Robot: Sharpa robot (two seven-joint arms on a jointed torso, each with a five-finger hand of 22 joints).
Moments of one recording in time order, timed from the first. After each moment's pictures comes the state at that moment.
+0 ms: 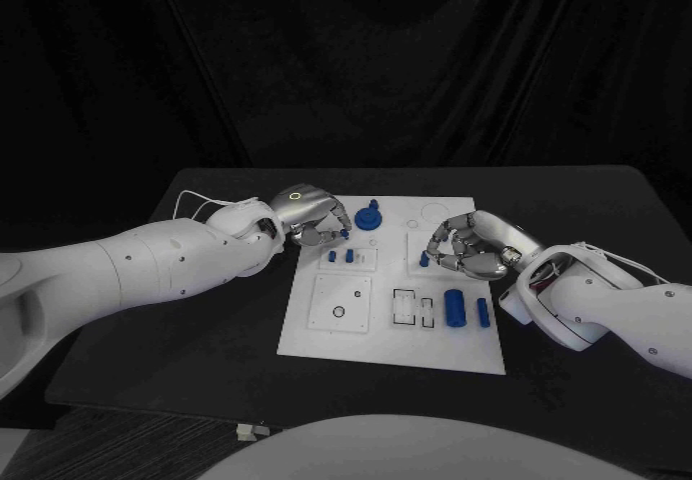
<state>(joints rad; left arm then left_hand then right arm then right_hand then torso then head) 1.17 -0.62 -0.21 1.08 -1.47 -0.51 0.37 1.49 -0.13 0.37 0.08 0.19 1.11 0.06 0.08 0.19 0.91 0.03 0.30 0.08 1.37 -0.04 1.36 0.98 0.09 1.34 0.06 1.05 1.29 1.18 -0.92 -0.21 1.66 -1.10 -0.49 0.06 1.39 -0.06 0.23 0.26 0.51 0.78 0.06 0.65 0.36 1.34 -0.01 1.20 1.13 1.46 -0.08 1.47 1.29 0.04 1.46 0.03 1.33 1.30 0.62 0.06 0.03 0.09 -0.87</state>
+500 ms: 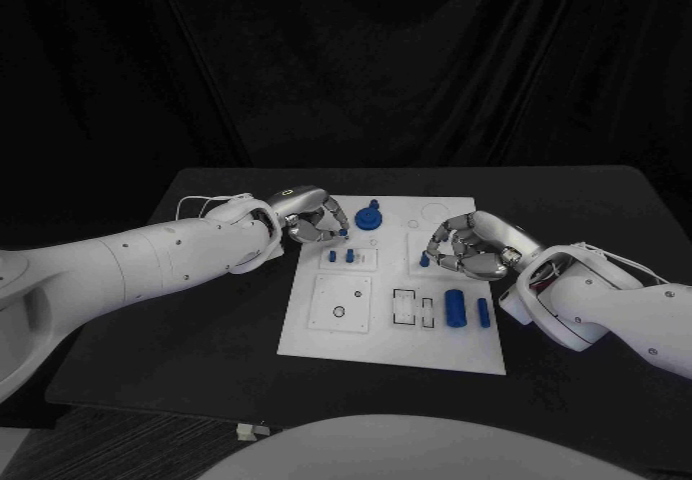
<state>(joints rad) 1.17 -0.60 -0.21 1.02 -1.18 -0.34 0.42 1.49 -0.12 0.35 0.09 0.19 1.11 0.06 0.08 0.19 0.85 0.04 0.29 0.08 1.32 -0.04 1.35 0.93 0.09 1.30 0.08 0.96 1.29 1.18 -0.92 -0.21 1.66 -1.10 -0.49 0.06 1.39 -0.06 0.23 0.26 0.51 0.78 0.06 0.65 0.36 1.34 -0.01 1.20 1.13 1.46 -0.08 1.47 1.29 0.04 1.46 0.03 1.33 1.30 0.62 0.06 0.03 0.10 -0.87</state>
